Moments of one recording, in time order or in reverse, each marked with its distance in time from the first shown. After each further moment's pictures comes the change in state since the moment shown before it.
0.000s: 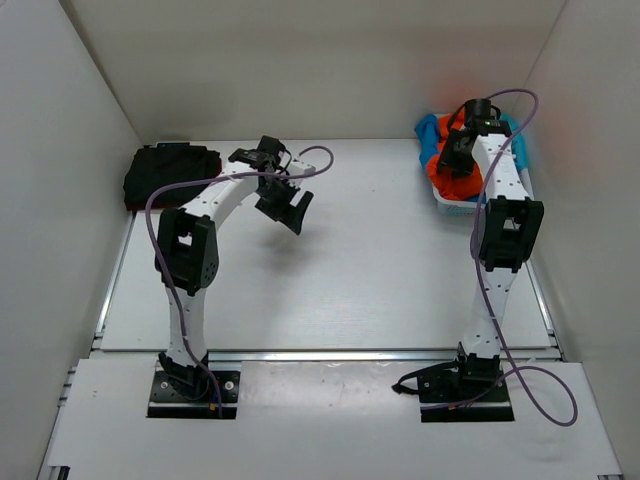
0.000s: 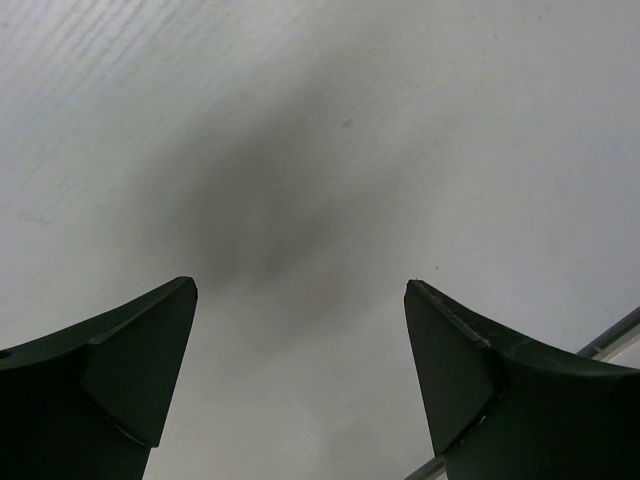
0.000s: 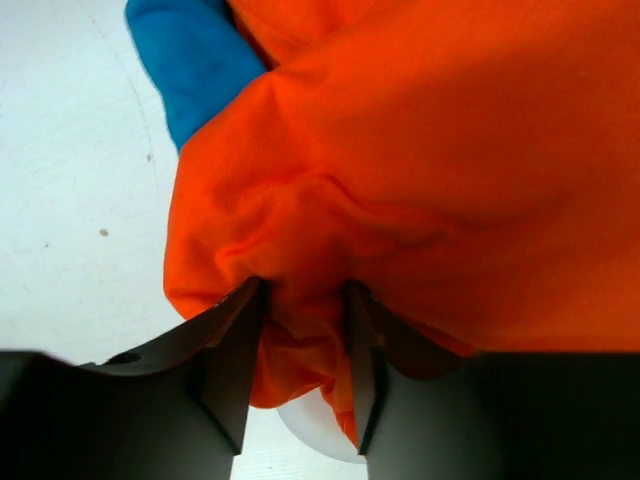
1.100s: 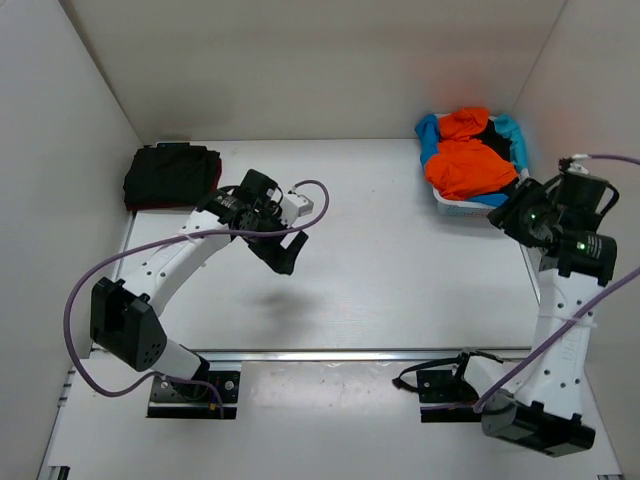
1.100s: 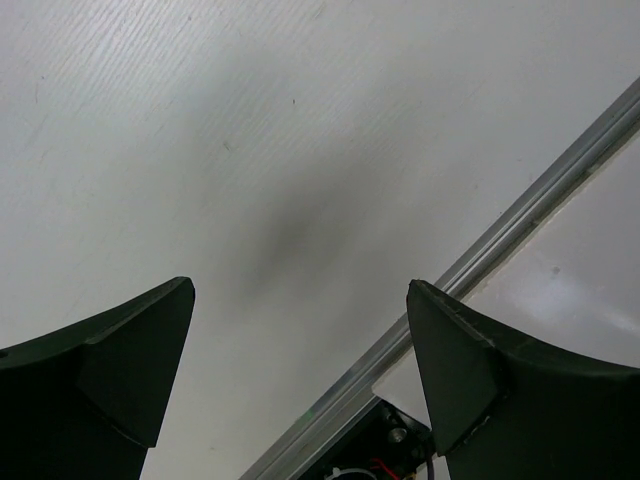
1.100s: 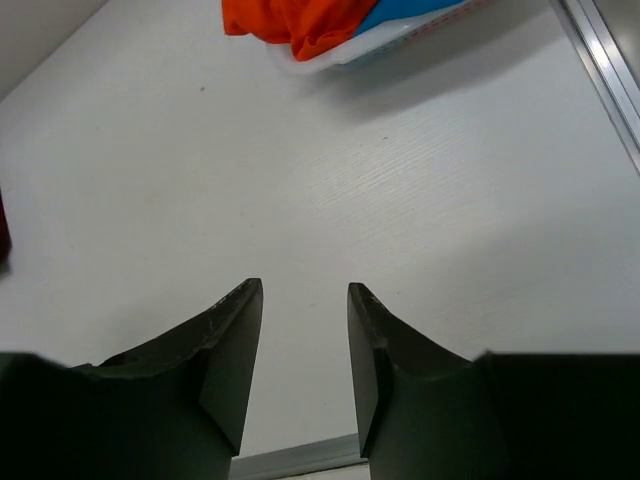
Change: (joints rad) left arm -0.152 -0.605 -0.481 0.010 -0.035 -0.042; right arm -0.252 -1.260 -0.833 -0.103 -0.180 0.066
